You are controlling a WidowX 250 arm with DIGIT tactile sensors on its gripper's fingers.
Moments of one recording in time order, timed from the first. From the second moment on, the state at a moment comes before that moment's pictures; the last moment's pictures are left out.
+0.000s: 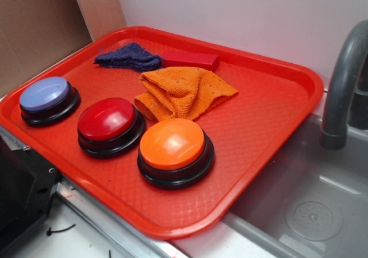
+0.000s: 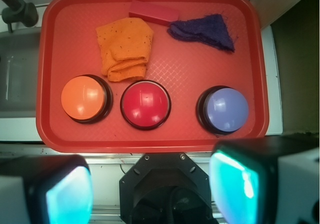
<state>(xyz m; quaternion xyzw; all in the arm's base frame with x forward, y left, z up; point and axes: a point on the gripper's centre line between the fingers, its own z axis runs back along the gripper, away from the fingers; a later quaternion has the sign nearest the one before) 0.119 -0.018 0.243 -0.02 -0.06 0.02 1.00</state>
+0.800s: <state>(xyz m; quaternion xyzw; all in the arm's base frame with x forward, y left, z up) 0.157 0.024 0.209 -0.02 -0.08 -0.01 1.00</state>
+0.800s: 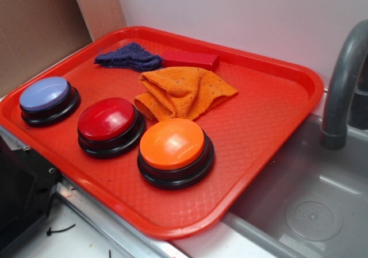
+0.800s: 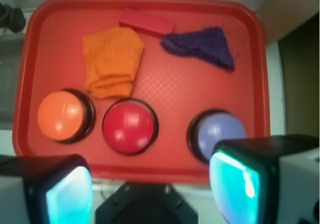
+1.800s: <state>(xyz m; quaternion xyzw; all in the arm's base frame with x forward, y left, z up) 0.277 0.128 0.057 -0.05 -0.07 -0.16 0.98</state>
